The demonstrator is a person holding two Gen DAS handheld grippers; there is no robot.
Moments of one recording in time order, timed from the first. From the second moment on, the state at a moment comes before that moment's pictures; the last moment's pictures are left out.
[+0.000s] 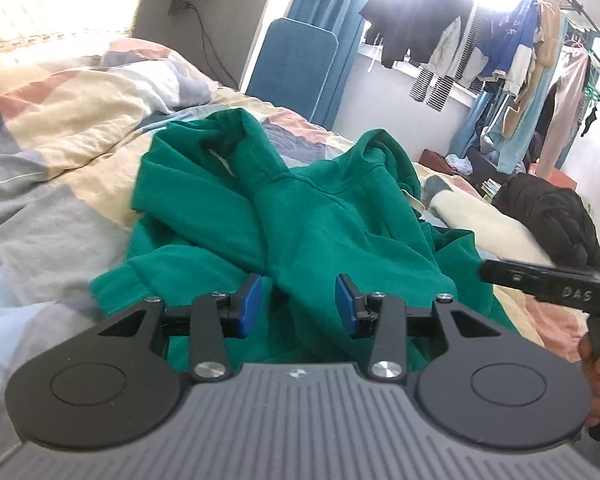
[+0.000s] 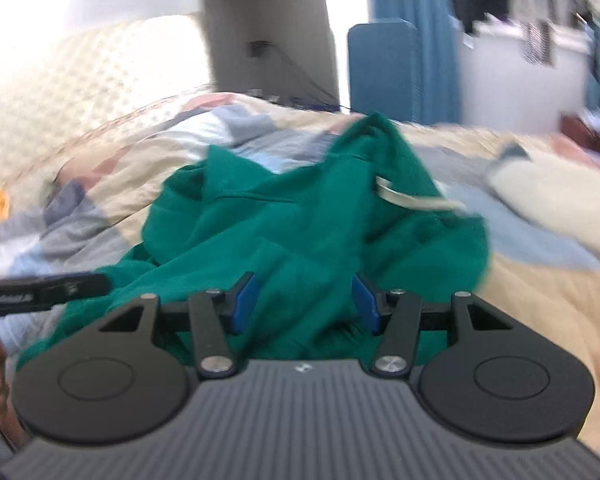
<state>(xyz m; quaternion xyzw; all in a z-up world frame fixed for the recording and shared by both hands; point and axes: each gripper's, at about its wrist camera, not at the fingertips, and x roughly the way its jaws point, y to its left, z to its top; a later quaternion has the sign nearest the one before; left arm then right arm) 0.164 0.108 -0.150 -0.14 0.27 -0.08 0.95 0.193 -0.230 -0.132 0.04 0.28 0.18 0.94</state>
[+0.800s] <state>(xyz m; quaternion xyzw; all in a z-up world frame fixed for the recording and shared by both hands) 0.111 0.221 -0.169 -0.34 0.31 0.10 0.88 0.198 -0.351 -0.203 0.33 0.44 -0.03 0.84</state>
